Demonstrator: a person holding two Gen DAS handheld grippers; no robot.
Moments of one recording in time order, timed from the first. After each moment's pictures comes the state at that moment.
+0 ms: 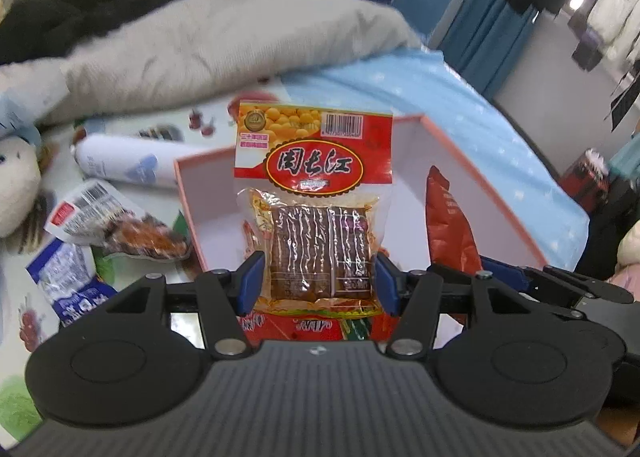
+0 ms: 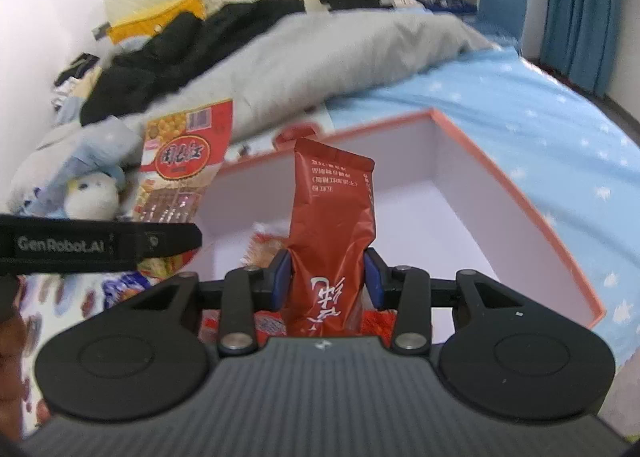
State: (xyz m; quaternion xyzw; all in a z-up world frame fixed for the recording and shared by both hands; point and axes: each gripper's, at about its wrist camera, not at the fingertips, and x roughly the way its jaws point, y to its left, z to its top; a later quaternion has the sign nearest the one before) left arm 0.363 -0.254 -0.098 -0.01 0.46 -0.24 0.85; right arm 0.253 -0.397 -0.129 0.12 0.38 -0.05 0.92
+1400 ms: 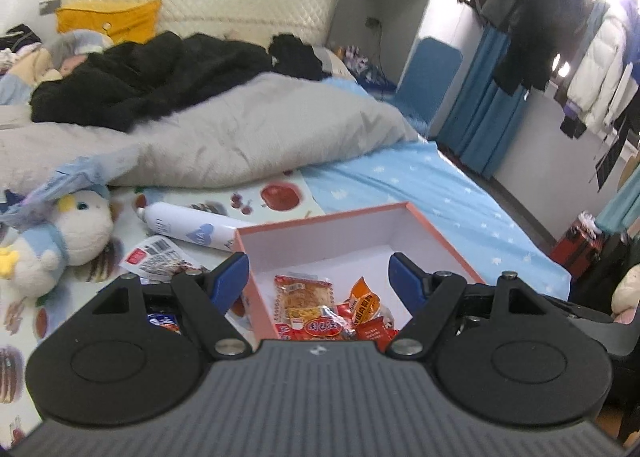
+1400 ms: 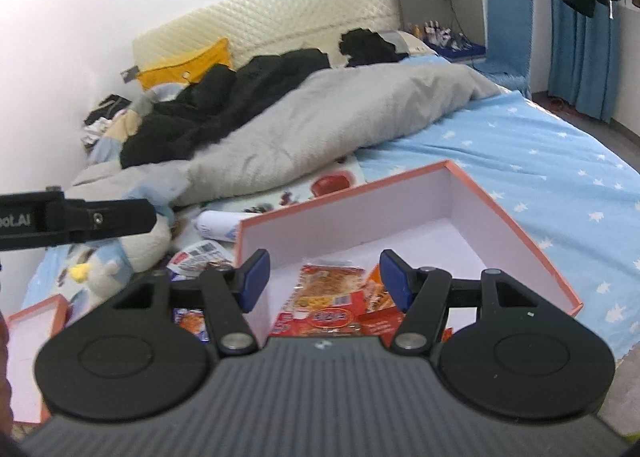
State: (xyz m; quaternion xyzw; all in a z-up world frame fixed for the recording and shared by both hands) left arm 0.254 -0.167 0.021 -0.05 0.33 -0.22 0.92; right arm 0.184 -0.361 -0.048 0.12 0.29 -0.02 0.95
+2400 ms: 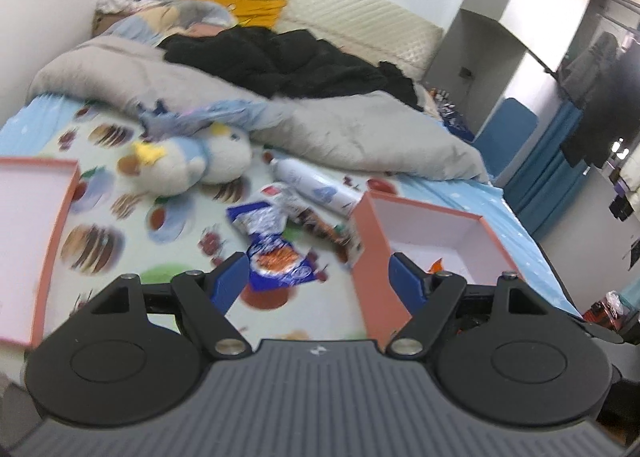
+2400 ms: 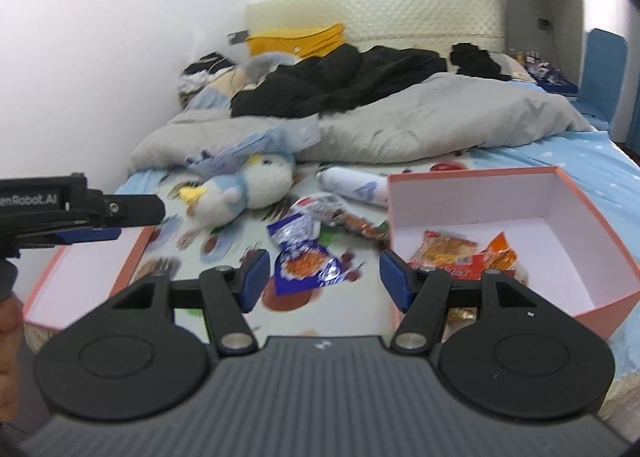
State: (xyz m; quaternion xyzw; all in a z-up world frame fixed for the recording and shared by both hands) left arm 0.109 0.008 -0.013 -0.16 0.33 -0.09 0.93; right arm 0.107 -0.230 -0.056 0.03 0.29 0.11 0.95
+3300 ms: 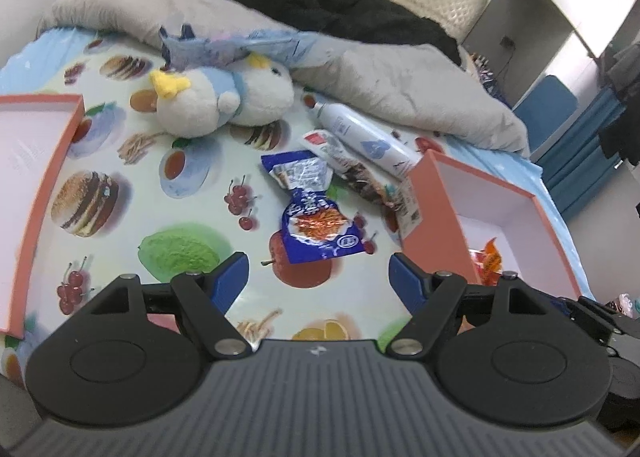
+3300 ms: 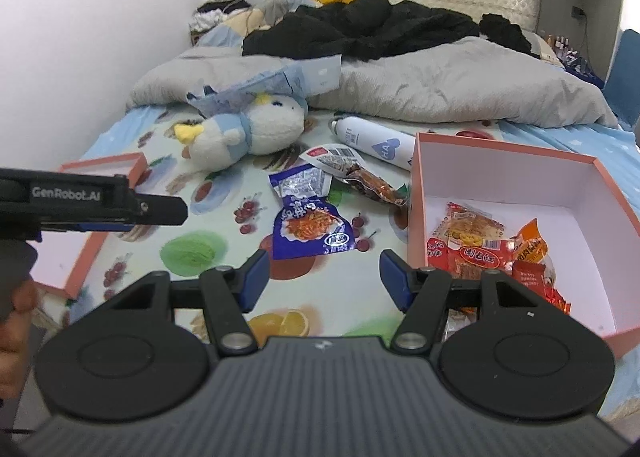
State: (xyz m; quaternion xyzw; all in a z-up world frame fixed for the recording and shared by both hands) left arm 0.201 0.023 -0.095 -0.18 0.41 -0.06 0.89; right arm 0.168 -0.204 -0.094 -0.03 0.36 0.13 0.93
